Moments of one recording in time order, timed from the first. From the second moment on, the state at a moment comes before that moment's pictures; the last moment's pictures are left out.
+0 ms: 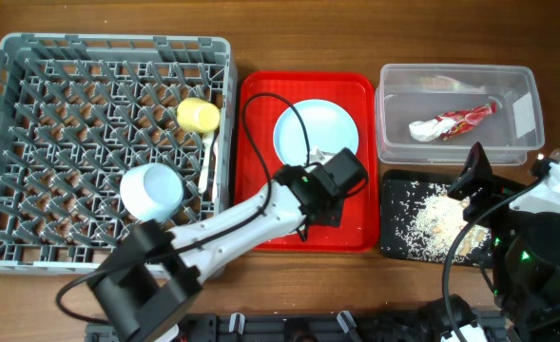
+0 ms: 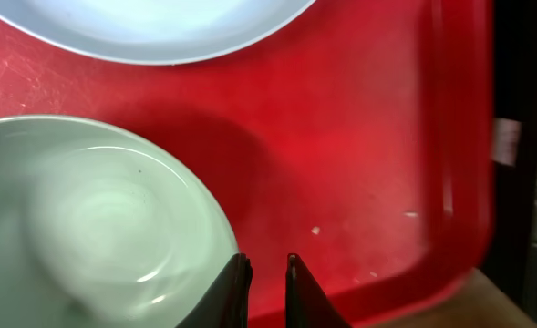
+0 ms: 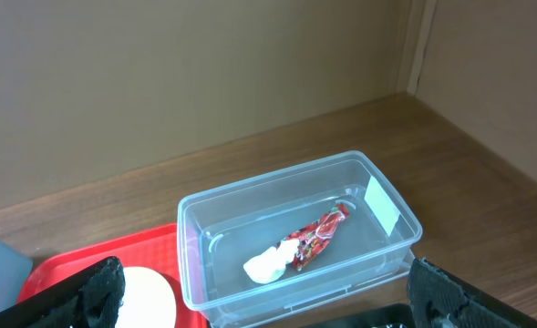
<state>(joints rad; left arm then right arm) -0.96 1.77 1.21 -0.73 -0.06 -0.71 0.33 0.58 1.05 -0.83 0.56 0.33</state>
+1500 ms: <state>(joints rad) -1.02 1.78 1.17 -0.81 -0.14 -0.71 0.33 0.58 1.05 -0.83 0.56 0.33</state>
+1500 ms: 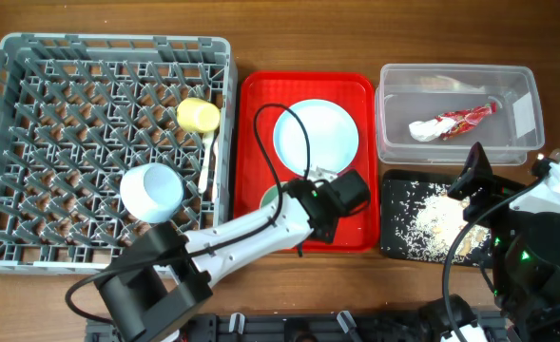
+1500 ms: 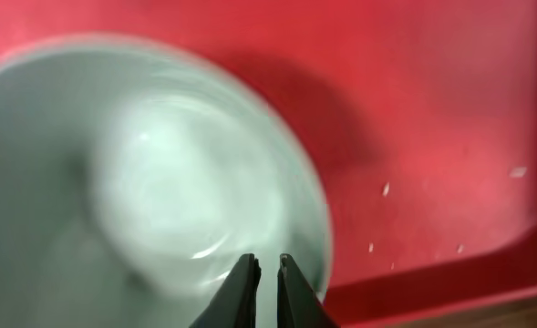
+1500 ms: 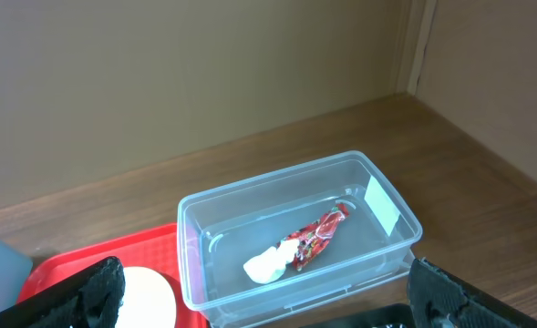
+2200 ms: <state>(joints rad) -1.03 1.66 1.14 -0.85 -0.28 -0.71 0.33 0.58 1.05 -0.83 0.56 0.33</state>
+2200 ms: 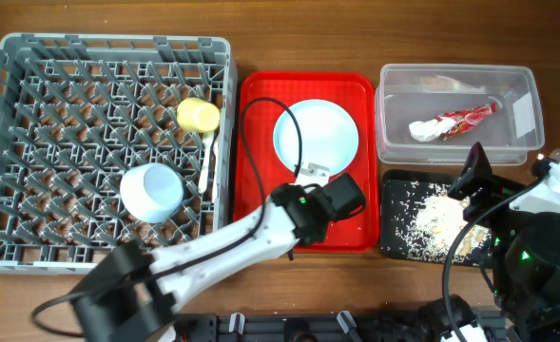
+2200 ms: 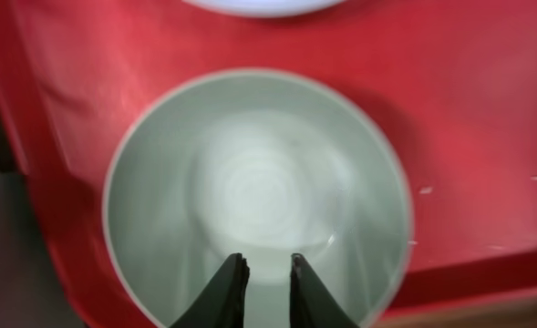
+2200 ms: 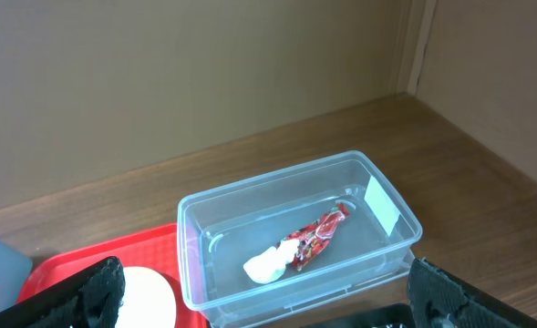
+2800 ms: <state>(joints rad) -1.06 1.67 1.15 -0.79 -0.13 -0.72 0.33 0.58 1.05 -0.83 0.56 0.33</state>
